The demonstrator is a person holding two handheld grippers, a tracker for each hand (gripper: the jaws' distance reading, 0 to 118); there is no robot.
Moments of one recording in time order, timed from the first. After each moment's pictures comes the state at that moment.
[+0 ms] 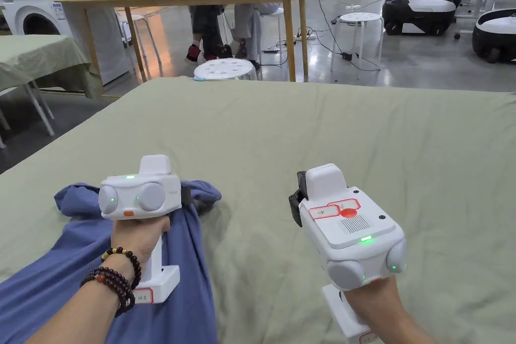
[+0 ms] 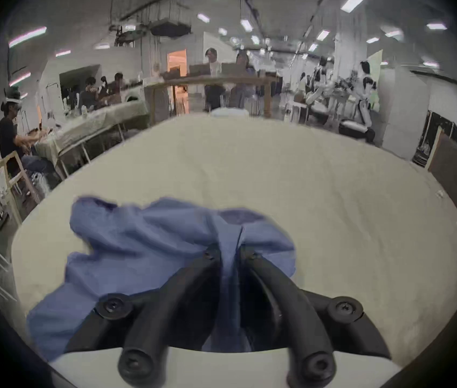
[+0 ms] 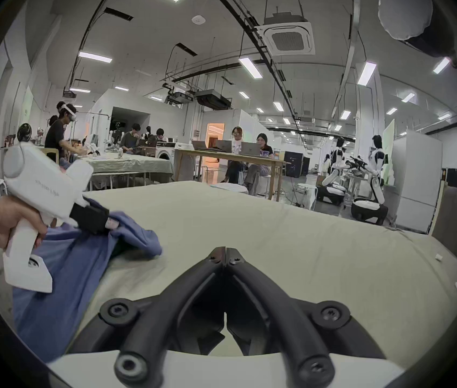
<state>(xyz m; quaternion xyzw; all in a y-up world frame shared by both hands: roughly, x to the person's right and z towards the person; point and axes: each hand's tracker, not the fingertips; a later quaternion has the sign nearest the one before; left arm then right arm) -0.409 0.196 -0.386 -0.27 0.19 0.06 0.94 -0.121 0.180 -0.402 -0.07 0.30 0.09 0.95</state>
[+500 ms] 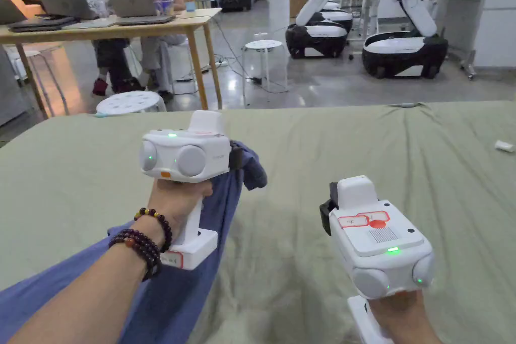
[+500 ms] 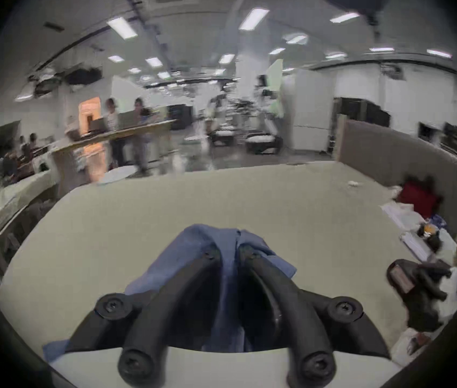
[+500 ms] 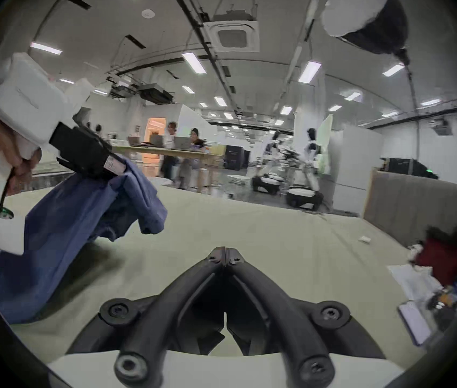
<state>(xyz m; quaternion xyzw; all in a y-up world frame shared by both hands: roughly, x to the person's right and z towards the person) -0.147 0.289 -0.492 -0.20 -0.09 -0.03 0.97 0.087 0.191 -0.425 -0.08 0.10 0.08 0.99</state>
